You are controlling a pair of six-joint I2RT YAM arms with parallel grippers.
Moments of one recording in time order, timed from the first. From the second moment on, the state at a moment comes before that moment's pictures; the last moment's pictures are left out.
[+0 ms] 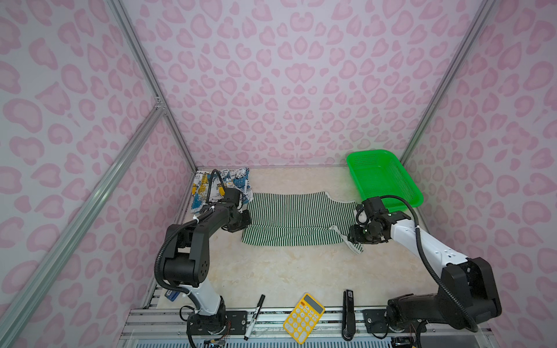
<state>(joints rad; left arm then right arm) -0.11 1.73 1.06 -0.55 0.14 -0.39 0.25 1.36 0.87 -0.79 -0.14 0.26</state>
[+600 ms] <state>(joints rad) -0.09 1.55 0.97 -0.57 0.02 -0.39 0.32 1.31 0.73 -0.75 -0.05 0.40</state>
